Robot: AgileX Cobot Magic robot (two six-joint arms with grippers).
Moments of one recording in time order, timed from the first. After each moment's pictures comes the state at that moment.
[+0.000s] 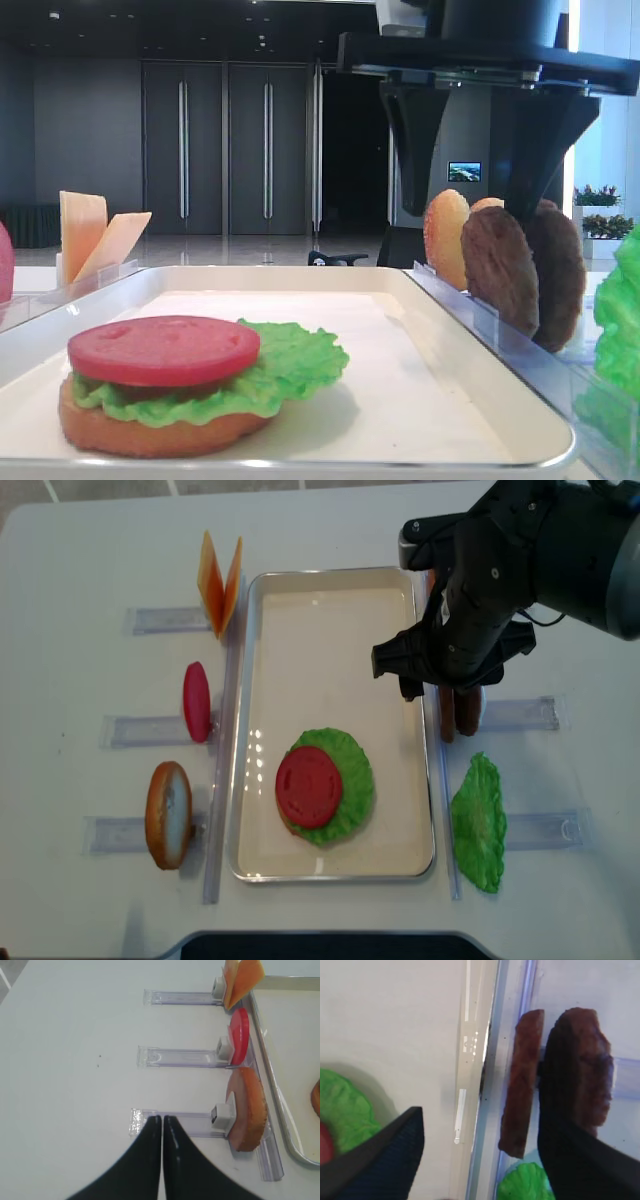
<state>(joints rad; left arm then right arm) 0.04 -0.02 -0.47 0.05 1.11 -0.04 0.66 1.71 -1.22 -0.04 0.95 0.52</state>
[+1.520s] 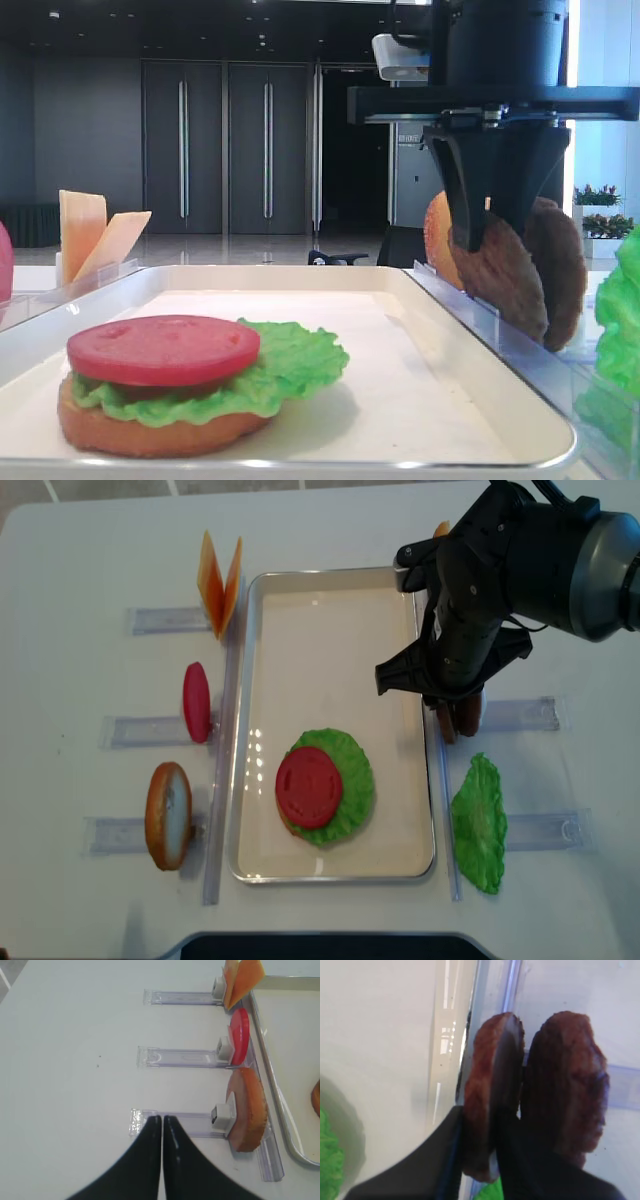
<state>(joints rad) 0.04 -0.02 -0.47 0.05 1.11 -0.04 0.66 1.77 -1.22 -0.10 0.97 0.51</state>
